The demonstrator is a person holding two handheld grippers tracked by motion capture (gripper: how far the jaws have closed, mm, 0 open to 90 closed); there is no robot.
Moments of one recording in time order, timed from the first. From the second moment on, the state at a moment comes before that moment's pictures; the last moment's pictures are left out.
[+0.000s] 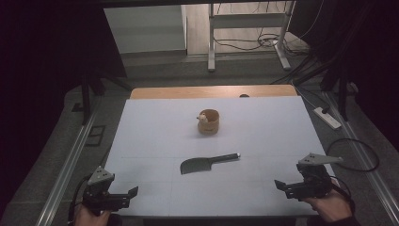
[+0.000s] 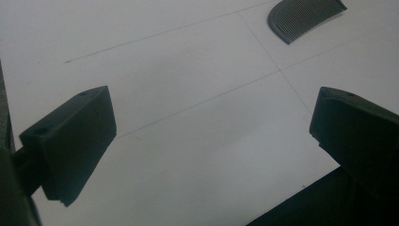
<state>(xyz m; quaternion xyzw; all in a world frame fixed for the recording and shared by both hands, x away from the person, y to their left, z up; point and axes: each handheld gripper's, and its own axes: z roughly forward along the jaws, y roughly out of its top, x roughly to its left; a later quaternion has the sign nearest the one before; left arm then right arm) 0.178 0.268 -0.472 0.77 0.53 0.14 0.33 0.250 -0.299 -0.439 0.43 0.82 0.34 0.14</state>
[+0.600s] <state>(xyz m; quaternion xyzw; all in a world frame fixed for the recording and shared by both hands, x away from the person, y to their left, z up) 0.178 0.270 -0.473 0.76 0.53 0.14 0.34 0.272 -0.279 -0.446 0.40 0.84 0.34 0.13</state>
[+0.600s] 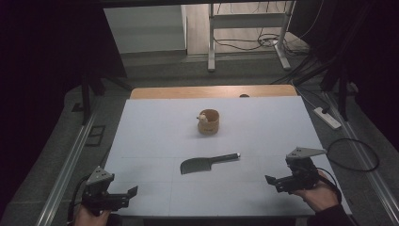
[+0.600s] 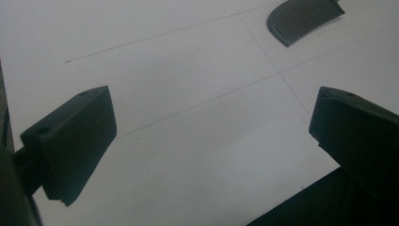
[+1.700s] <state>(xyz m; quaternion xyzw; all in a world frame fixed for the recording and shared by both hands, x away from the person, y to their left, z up) 0.178 0.271 -0.472 0.76 0.53 0.14 0.34 0.310 -0.230 -0.450 0.37 0.86 0.31 0.11</state>
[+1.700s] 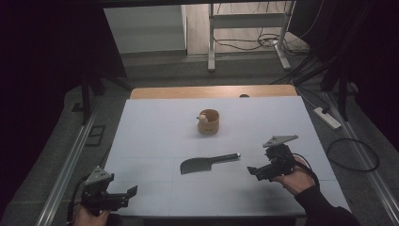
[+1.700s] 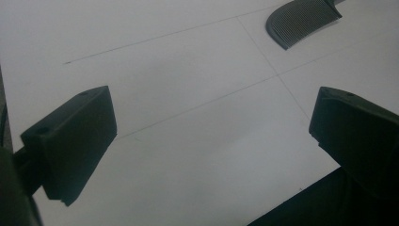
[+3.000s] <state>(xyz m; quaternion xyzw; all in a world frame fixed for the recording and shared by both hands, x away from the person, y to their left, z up) 0.178 0.272 -0.473 0.76 0.53 0.14 0.35 0.358 -0.153 -0.471 0.34 0.91 0.24 0.09</state>
